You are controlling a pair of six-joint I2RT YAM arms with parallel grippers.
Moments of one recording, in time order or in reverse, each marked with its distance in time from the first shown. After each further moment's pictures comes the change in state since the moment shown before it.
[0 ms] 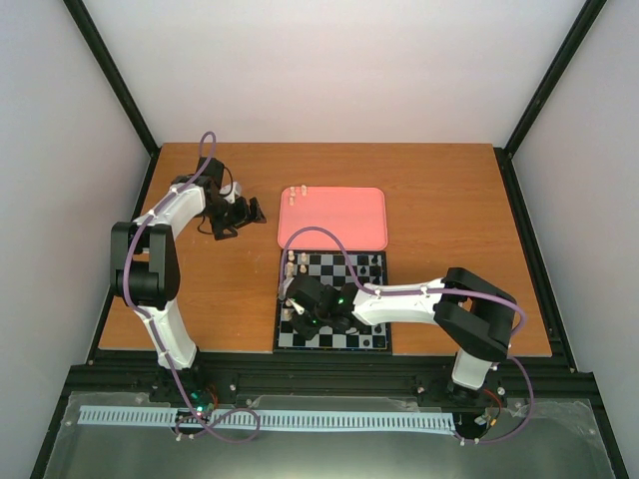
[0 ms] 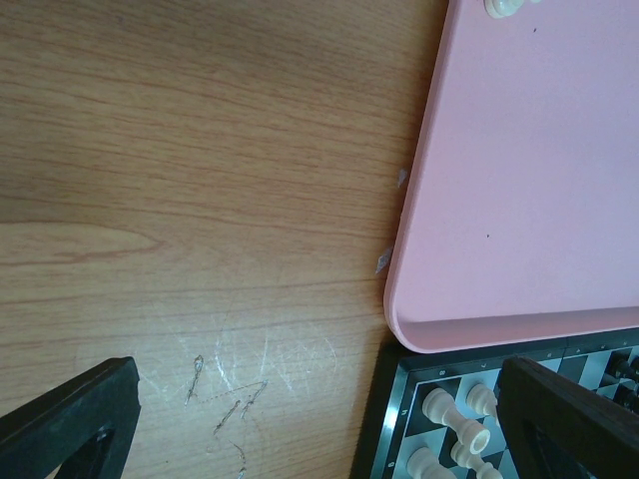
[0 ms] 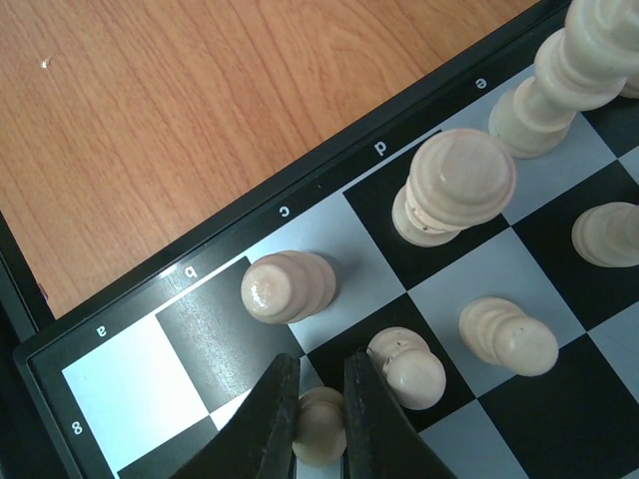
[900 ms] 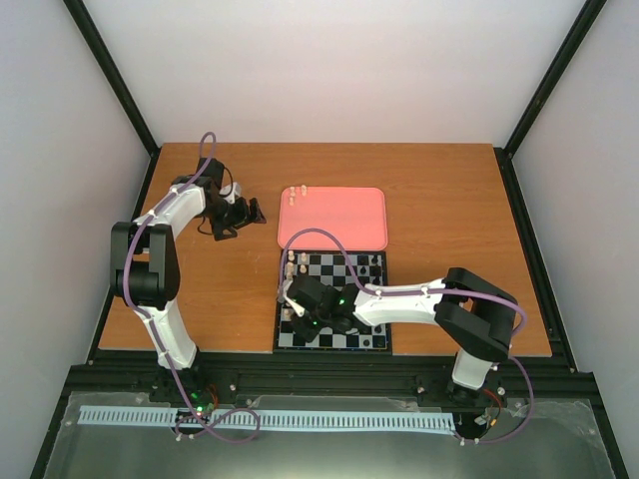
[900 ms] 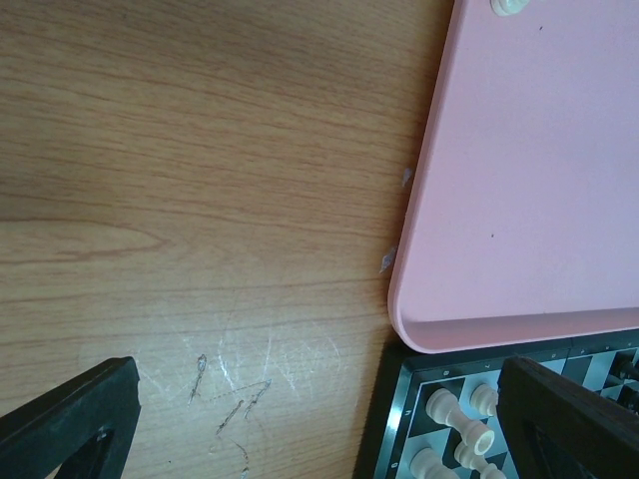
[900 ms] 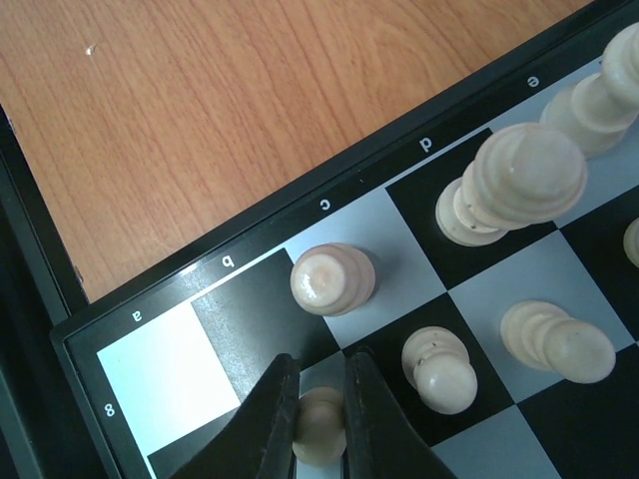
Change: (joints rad) left arm 0.000 0.000 -0.004 0.002 -0.003 0.000; right arm 0.000 -0.003 -0.009 0.013 -0.053 -0.026
